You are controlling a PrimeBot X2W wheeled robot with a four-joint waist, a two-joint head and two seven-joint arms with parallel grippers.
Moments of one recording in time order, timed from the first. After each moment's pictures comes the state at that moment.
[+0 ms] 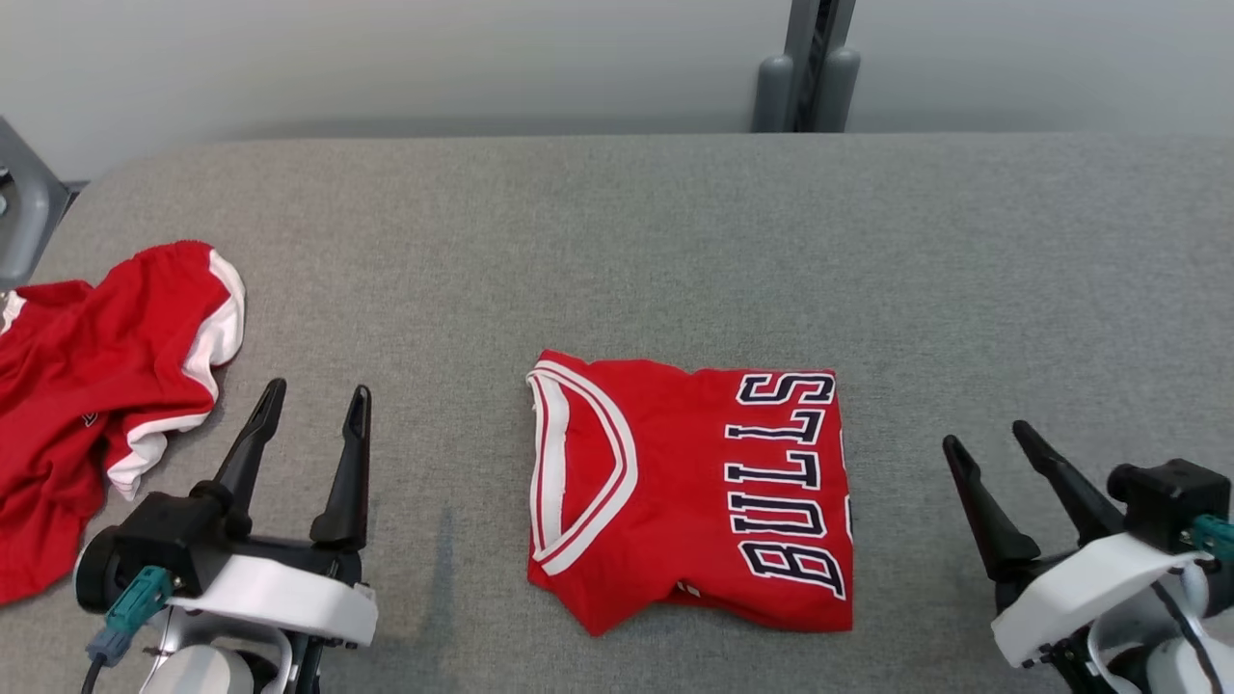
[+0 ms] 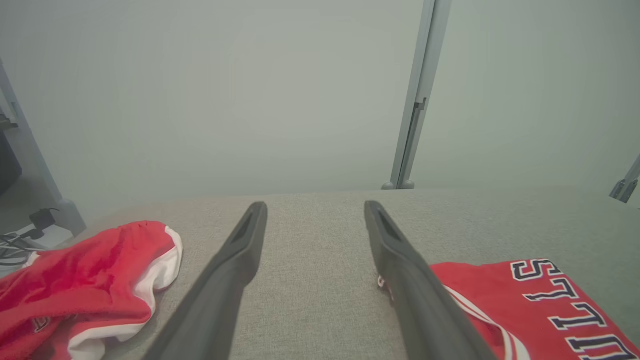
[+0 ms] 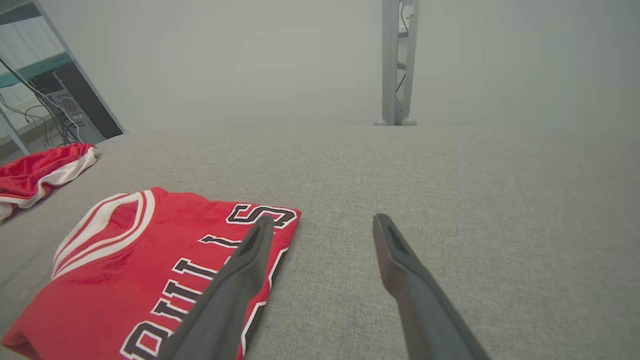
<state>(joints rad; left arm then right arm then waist) -0.08 0.34 -0.29 -0.01 -0.47 0.14 -0.19 -0.07 -0.24 0.13 0.06 0.40 0.13 0.04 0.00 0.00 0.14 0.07</state>
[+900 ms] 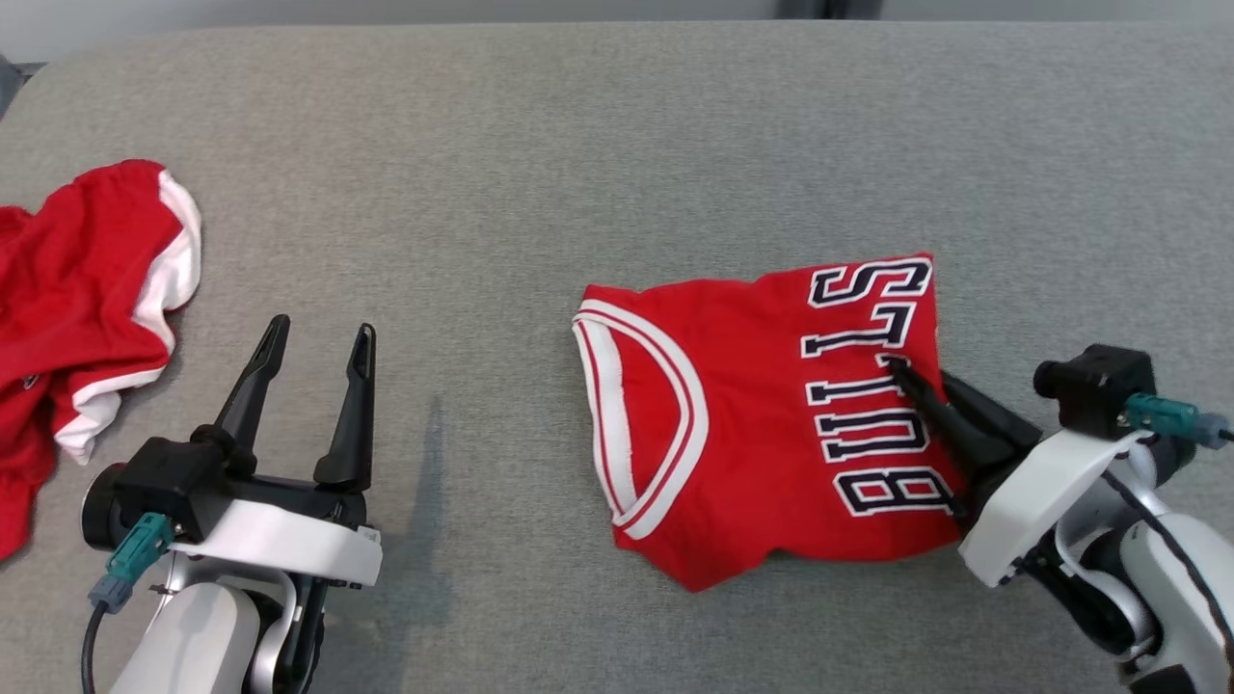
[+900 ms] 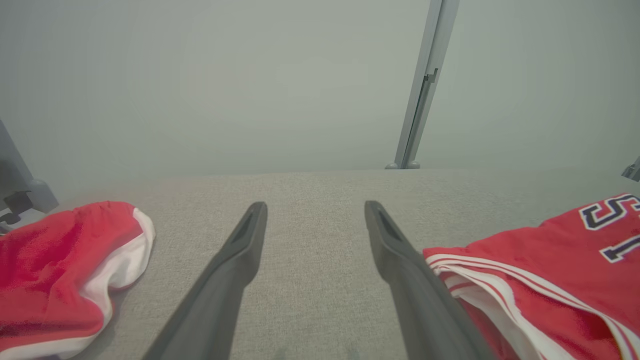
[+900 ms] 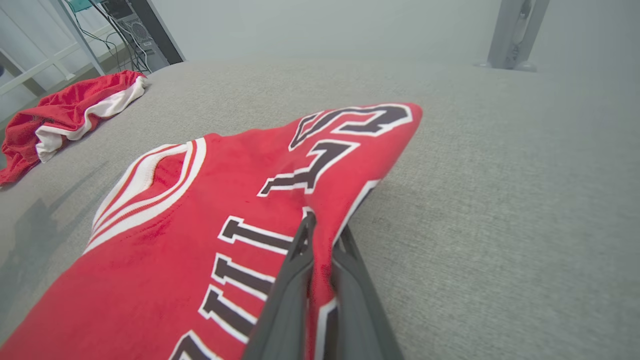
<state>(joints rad) -0.22 0.30 -0.30 0.09 -0.46 0.09 -0.25 -0.35 -0.41 0.47 0.16 0.61 0.13 0.08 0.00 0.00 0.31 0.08</state>
